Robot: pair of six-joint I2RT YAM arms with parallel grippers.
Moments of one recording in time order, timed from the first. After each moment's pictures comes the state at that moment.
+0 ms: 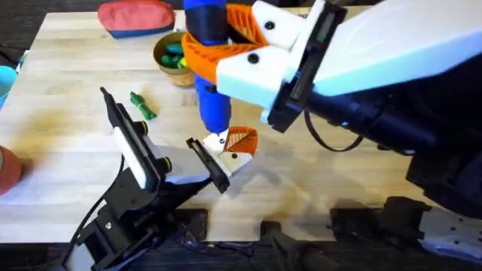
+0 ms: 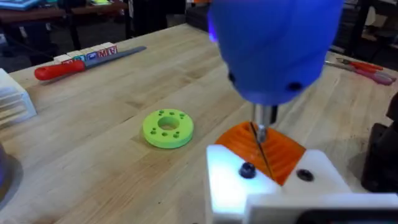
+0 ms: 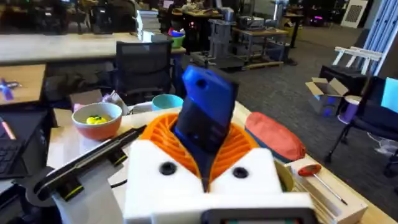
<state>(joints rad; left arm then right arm) -0.80 0.01 0.01 -0.08 0.12 -0.09 0.99 0.98 0.79 0.31 -0.08 -0.08</state>
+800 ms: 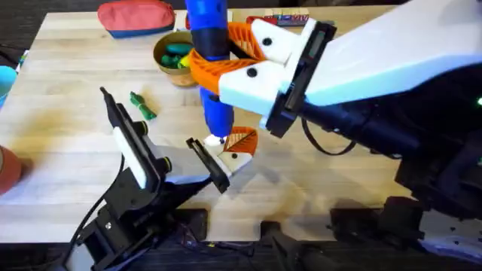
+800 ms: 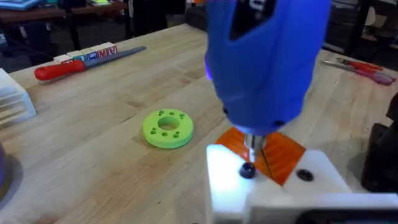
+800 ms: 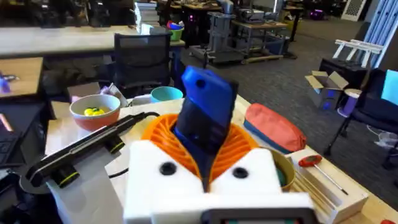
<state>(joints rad) -0.80 0.01 0.01 -0.08 0.12 -0.09 0.99 0.98 0.73 0.34 -0.08 -0.08</state>
